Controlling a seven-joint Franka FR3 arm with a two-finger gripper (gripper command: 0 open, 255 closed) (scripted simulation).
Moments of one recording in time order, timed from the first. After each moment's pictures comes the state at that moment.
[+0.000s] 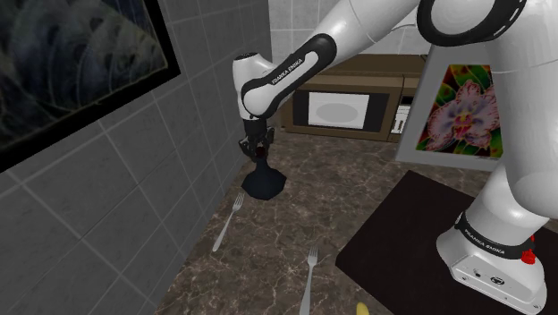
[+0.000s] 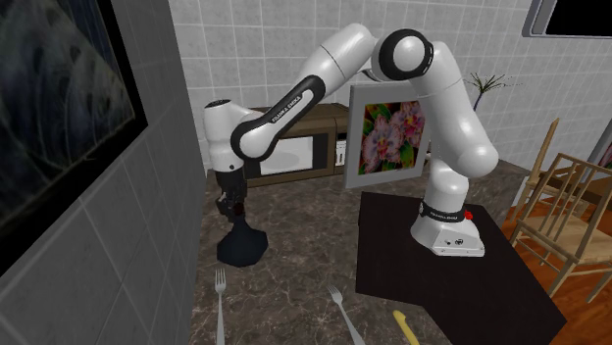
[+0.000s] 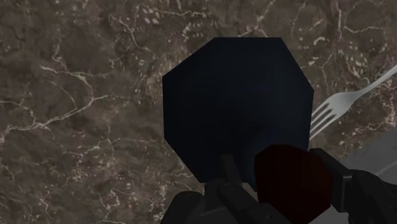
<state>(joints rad) 0.09 0.53 0.22 -1.72 -0.13 2.23 0.38</state>
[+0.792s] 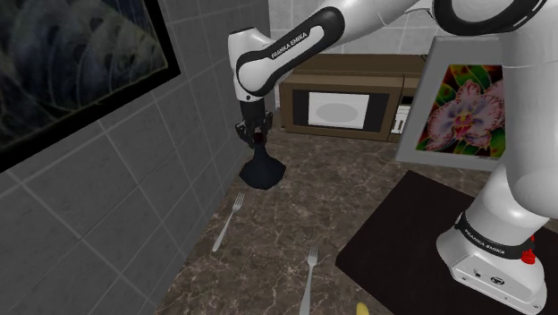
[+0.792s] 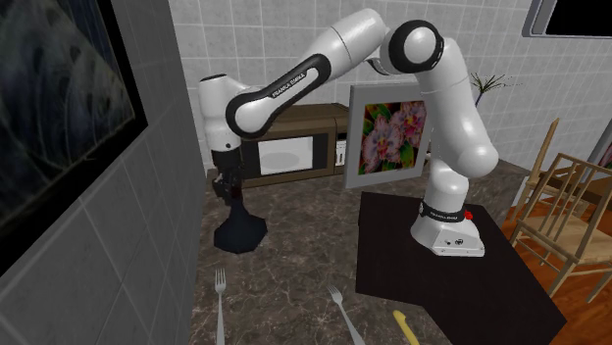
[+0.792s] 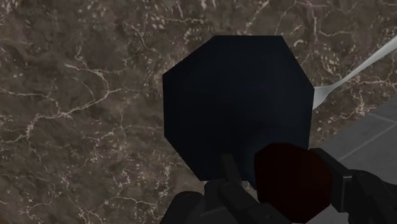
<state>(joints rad) 0.09 0.46 0.23 -1.67 -0.11 2.11 0.37</state>
